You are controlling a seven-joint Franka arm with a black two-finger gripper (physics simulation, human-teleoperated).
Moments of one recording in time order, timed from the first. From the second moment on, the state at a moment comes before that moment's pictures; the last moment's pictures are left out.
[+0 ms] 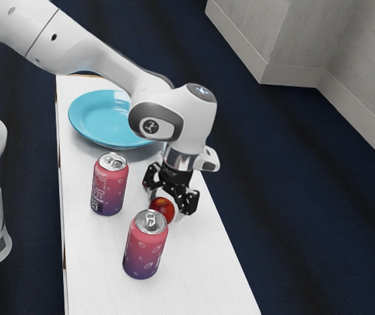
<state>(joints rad) -0.23 -0.23 -0.07 -2.31 -0.11 2.04 -0.88</state>
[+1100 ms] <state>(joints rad) -0.05 -0.32 -0.06 -2.12 0.06 1.97 -0.83</state>
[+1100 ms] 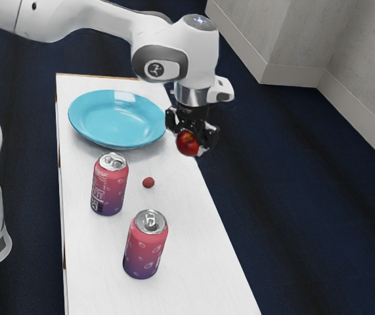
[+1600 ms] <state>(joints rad) 0.47 -0.26 -0.03 -2.14 0.10 1.83 -0.49</state>
